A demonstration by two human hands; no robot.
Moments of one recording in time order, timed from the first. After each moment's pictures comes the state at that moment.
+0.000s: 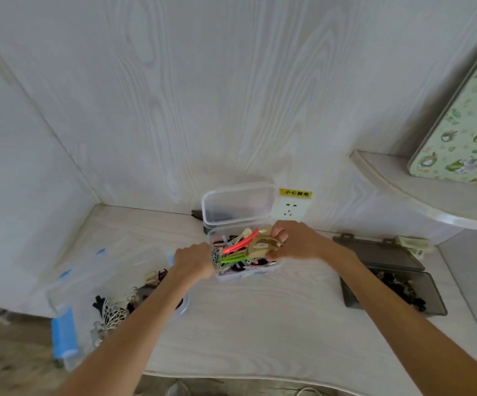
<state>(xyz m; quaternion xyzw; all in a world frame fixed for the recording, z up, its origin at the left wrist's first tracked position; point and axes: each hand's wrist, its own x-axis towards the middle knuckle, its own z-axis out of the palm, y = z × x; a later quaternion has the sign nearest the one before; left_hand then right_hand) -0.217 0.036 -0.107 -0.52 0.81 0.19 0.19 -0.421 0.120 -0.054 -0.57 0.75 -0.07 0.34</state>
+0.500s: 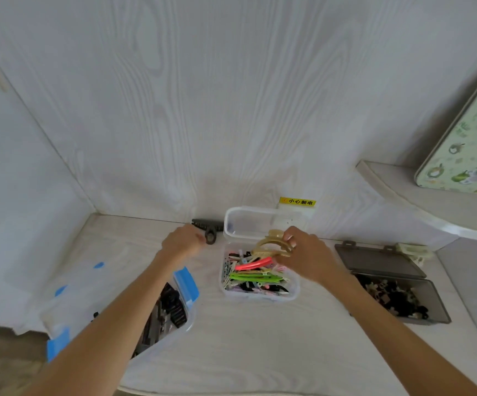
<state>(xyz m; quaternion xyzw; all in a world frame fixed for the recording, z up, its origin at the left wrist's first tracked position) -0.214 -0.030 -0.105 -0.58 0.74 0.33 0.04 -0.413 0.132 -0.071 -0.51 0.82 -0.13 0.20</state>
